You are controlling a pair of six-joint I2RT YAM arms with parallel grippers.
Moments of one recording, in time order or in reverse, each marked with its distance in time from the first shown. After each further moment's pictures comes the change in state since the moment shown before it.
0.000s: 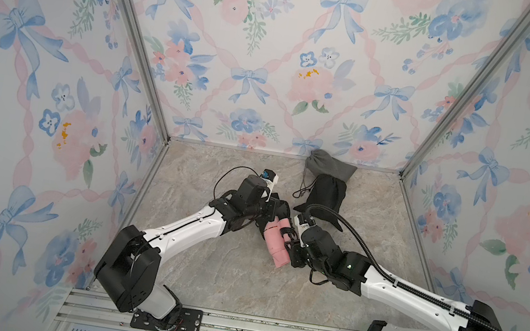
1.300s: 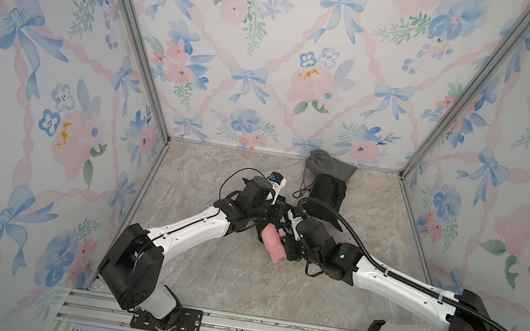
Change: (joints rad) left arm -0.040 0.011 0.021 0.000 0.063 0.000; right arm -0.053 0.093 0.082 0.018 -0.053 -0.056
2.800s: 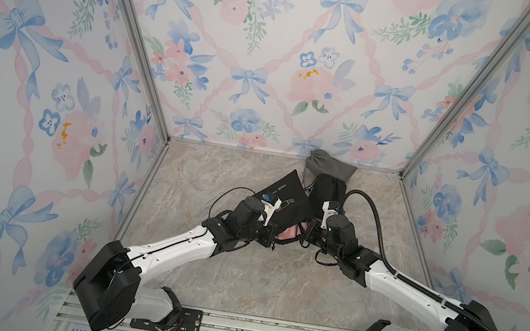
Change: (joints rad) left arm -0.080 -0.169 -0.230 0.014 0.019 -0.021; right arm -0.249 -0.084 -0.231 0.387 -0.112 0.421
